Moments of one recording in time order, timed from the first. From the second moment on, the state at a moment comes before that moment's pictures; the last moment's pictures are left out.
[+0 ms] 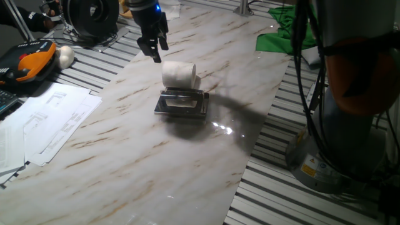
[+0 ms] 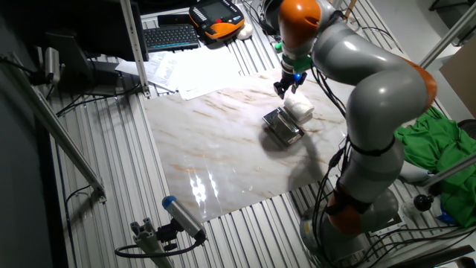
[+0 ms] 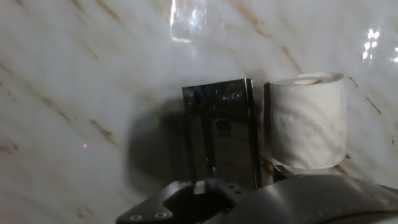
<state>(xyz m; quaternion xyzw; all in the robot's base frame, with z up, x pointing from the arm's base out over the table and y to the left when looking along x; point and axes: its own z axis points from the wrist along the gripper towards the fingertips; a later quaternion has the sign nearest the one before) 0.515 0.001 0.236 0.12 -0.99 0.05 0.10</state>
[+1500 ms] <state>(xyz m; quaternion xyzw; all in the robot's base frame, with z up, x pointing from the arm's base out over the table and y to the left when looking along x) 0.515 0.001 0.236 0.14 -0.98 0.05 0.10</state>
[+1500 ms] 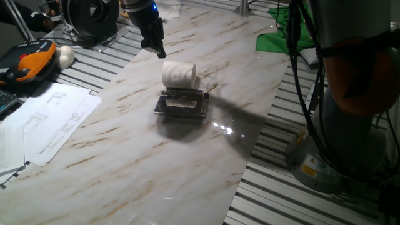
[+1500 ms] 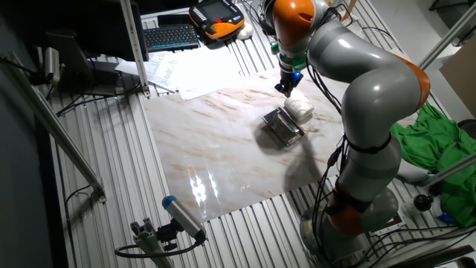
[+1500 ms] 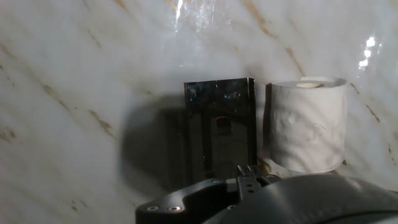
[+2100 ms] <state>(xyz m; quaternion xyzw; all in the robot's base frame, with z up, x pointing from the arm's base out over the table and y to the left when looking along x) 0.515 0.000 0.236 0.13 -0.98 0.05 0.11</state>
